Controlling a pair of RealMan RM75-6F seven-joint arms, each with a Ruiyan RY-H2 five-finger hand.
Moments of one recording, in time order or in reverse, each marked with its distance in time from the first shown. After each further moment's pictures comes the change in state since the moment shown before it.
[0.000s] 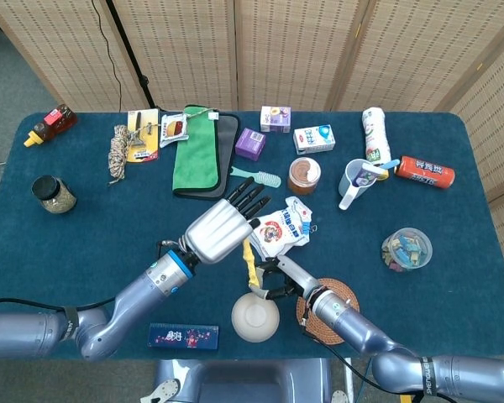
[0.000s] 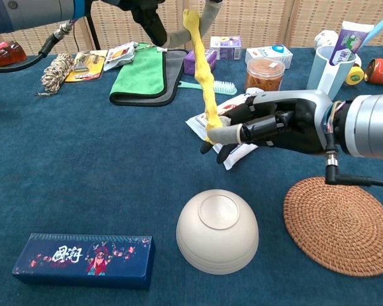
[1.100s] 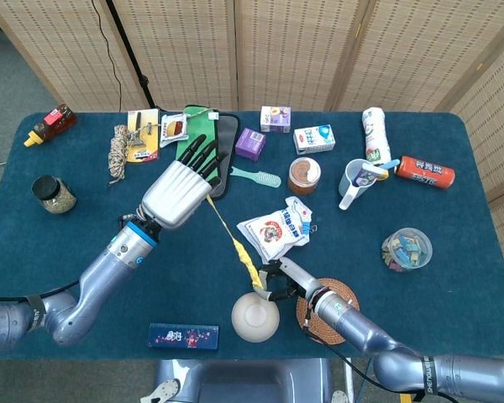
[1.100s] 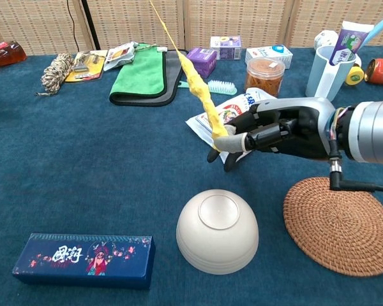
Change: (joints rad) left arm 0.058 0.154 -0.034 0.033 -0.019 0.028 -0.130; right arm 0.000 0.006 -0.011 0.017 -0.003 -0.022 0.003
